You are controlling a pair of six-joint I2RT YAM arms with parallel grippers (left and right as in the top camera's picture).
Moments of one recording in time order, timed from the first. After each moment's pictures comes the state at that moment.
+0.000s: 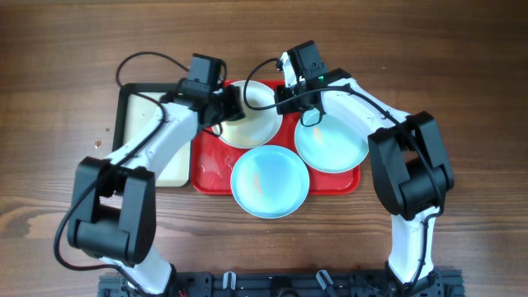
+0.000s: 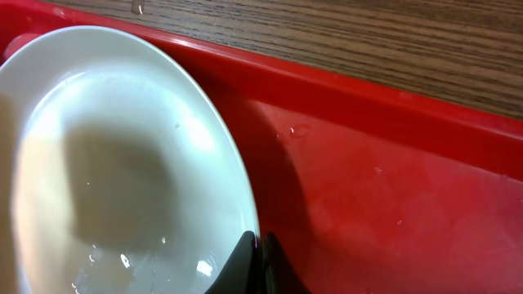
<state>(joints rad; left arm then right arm) -0.28 1.81 1.17 -0.40 0.18 -0.62 0.42 2.14 1.49 -0.45 -0.24 0.22</state>
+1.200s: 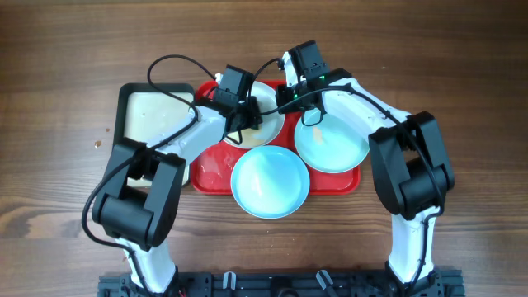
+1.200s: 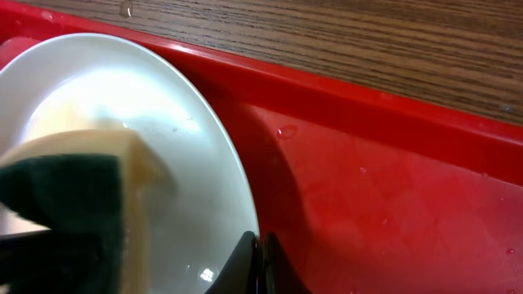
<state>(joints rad) -0.41 1.94 1.17 -0.31 0.07 -0.62 0.42 2.14 1.49 -0.45 -0.23 0.22</state>
